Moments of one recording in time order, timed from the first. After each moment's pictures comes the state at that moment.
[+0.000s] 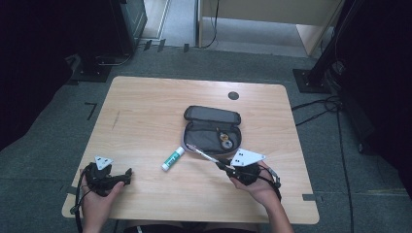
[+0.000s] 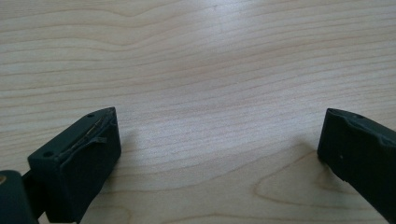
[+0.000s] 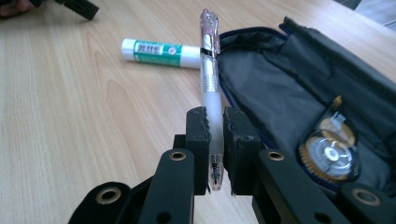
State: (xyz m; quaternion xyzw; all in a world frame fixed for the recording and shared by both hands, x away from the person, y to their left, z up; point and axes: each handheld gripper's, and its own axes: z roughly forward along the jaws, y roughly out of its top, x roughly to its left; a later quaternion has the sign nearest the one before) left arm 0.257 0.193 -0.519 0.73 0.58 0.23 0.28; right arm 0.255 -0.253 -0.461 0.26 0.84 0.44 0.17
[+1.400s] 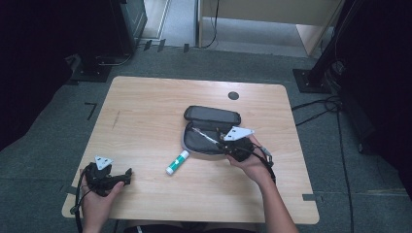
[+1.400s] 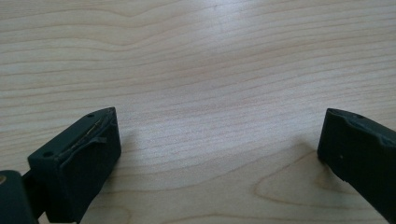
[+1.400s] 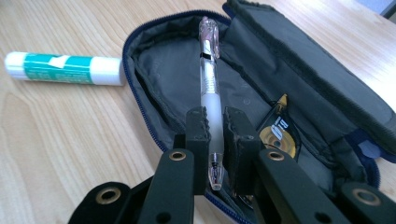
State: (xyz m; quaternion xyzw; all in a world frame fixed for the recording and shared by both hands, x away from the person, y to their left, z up) left arm 0.257 0.193 -0.519 0.73 0.58 0.23 0.28; right arm 0.322 -0.241 -0.460 0.31 0.86 0.37 0.18
